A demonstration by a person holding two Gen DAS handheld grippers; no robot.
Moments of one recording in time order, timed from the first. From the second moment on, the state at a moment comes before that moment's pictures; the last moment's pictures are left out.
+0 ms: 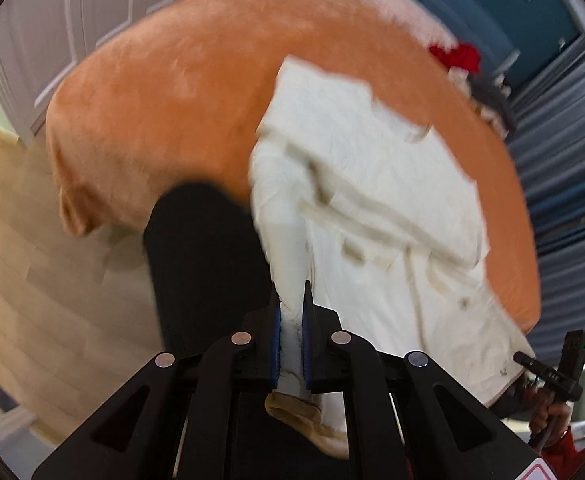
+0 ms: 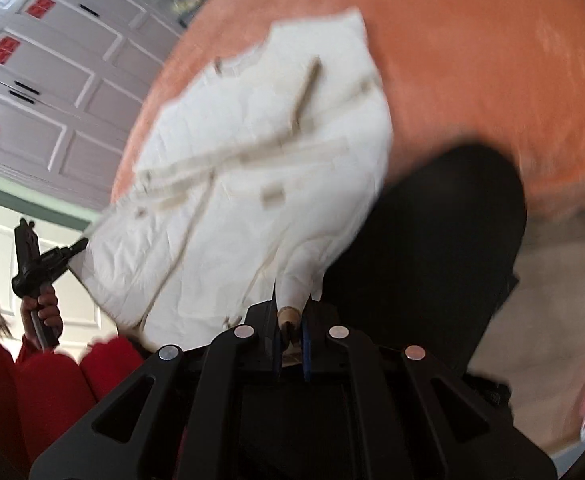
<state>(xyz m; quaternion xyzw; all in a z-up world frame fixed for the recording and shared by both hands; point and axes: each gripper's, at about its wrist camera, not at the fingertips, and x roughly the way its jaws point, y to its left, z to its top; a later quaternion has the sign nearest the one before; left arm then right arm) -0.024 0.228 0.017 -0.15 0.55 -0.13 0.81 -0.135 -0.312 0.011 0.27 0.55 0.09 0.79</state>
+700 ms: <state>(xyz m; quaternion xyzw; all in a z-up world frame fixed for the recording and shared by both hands) 0.203 0.146 0.017 -0.10 0.45 -0.12 0.88 0.095 -0.356 0.037 0.28 0.35 0.00 0.89</state>
